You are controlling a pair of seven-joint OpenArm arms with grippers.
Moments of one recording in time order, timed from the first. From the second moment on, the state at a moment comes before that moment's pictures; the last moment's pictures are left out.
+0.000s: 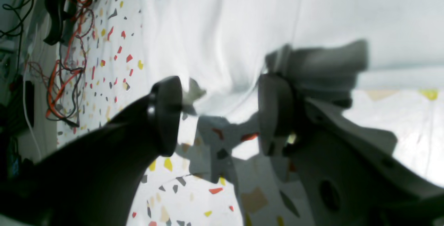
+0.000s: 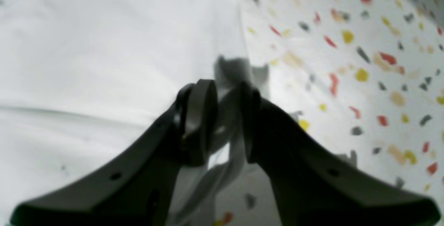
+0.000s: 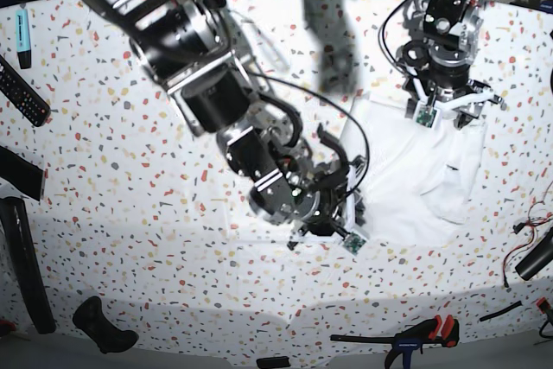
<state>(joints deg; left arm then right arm) 15.5 -17.7 14.5 93.8 20.0 5.8 34.9 35.5 -9.0 -28.1 40.7 -6.8 22.7 -17.8</state>
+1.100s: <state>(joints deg) 9.2 -23.5 14.7 93.4 11.8 2.2 25.7 4.2 8.8 -27.8 90.6 18.8 34.6 -45.0</state>
